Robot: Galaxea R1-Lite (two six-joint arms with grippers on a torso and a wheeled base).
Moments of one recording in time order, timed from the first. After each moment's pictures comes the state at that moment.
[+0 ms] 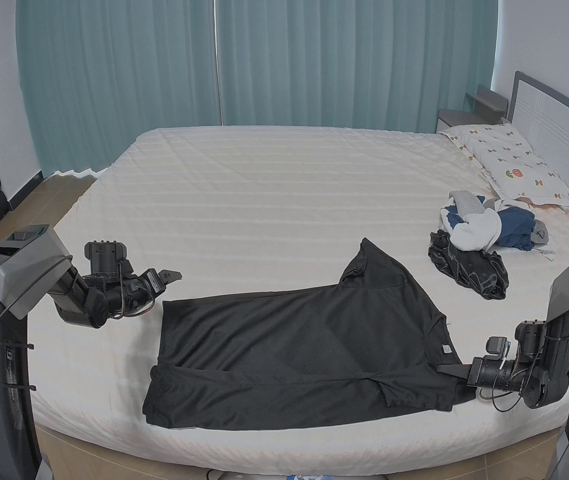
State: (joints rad) left arm 0.02 2.43 -1.16 -0.71 -0.30 -0.57; right arm -0.15 2.50 -0.29 -1.55 0.85 0.31
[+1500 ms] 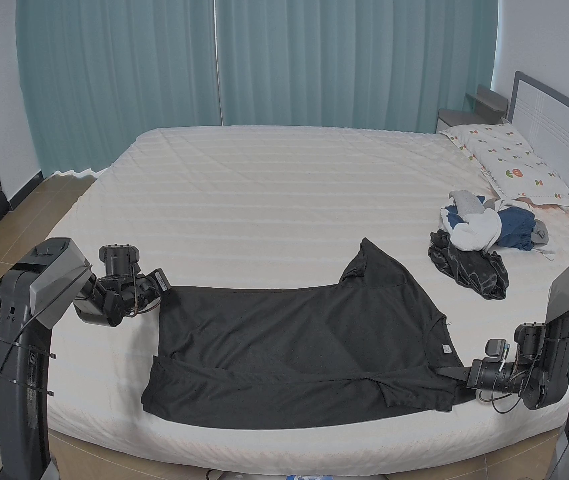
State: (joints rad) left arm 0.02 2.61 -1.41 -0.68 -0.18 -0.53; right arm -0.15 2.51 -0.29 -1.55 0.85 0.31
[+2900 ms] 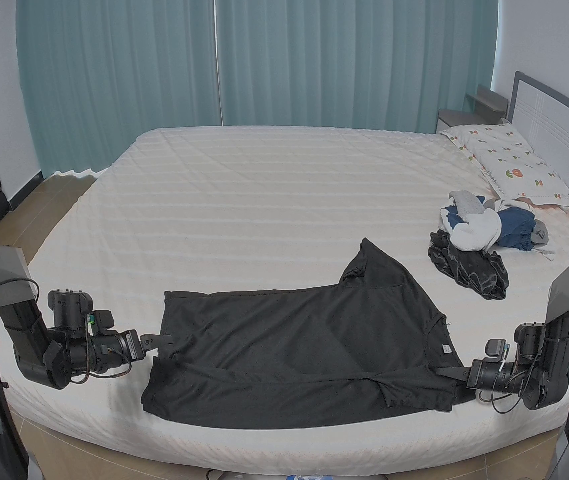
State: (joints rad) left arm 0.05 2.20 -0.49 -1.02 -0.49 -0.34; right arm -0.15 2.51 -0.29 -1.55 0.85 0.31
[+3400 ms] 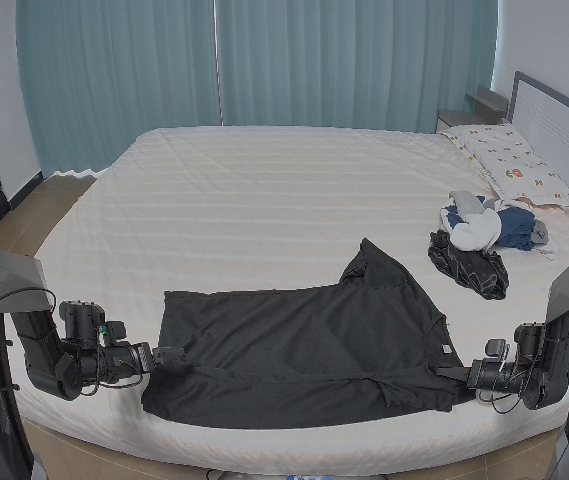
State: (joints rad) left arm 0.01 2.27 -0.45 -1.12 -0.49 -0.32; right arm -0.15 2.51 -0.29 -1.55 0.85 0.31
